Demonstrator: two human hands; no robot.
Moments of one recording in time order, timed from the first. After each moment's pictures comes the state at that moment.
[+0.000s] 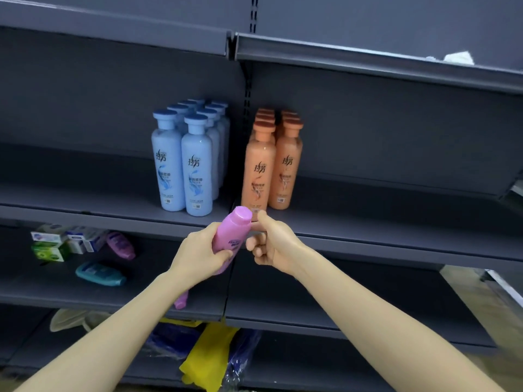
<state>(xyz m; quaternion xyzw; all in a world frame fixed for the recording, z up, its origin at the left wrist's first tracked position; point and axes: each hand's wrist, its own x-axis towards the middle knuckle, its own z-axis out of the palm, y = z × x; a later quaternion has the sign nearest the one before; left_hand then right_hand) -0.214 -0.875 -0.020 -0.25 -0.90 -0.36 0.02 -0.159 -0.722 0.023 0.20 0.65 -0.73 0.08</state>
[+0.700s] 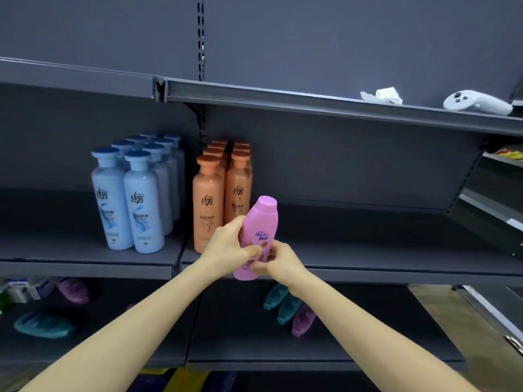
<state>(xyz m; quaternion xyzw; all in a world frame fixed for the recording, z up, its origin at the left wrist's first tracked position) -0.199 -0.745 0.042 -0.35 -0.81 -0.46 -0.01 -0.132 -0.619 0.017 0.12 0.80 -0.58 -0.06</state>
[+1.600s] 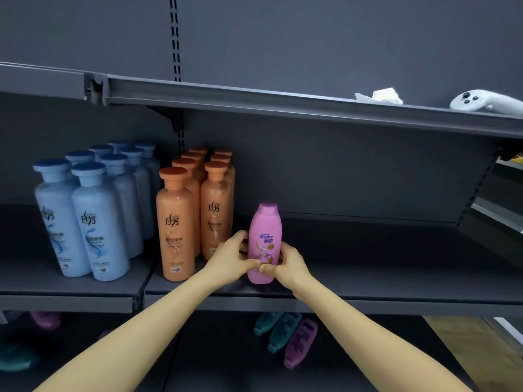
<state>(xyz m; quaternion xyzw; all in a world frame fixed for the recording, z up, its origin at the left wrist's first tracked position) -0.251 -0.659 0.009 -0.35 -0.80 -0.48 -0.09 -0.181 -0.522 -0.010 0.16 0.81 -0.56 -0.13</state>
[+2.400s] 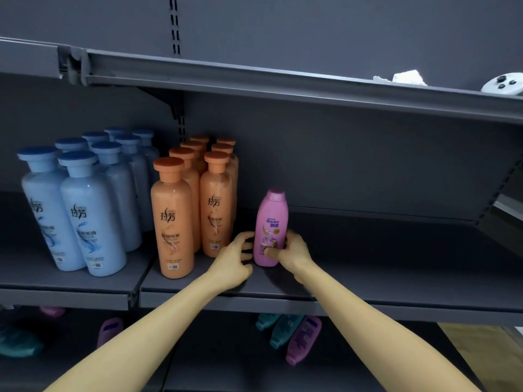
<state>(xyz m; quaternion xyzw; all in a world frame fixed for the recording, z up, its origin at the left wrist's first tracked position) -0.269 -0.646 -0.023 -0.31 -0.80 -0.50 -0.14 -0.221 -0.499 -0.015 0.20 0.82 -0.52 -0.13</state>
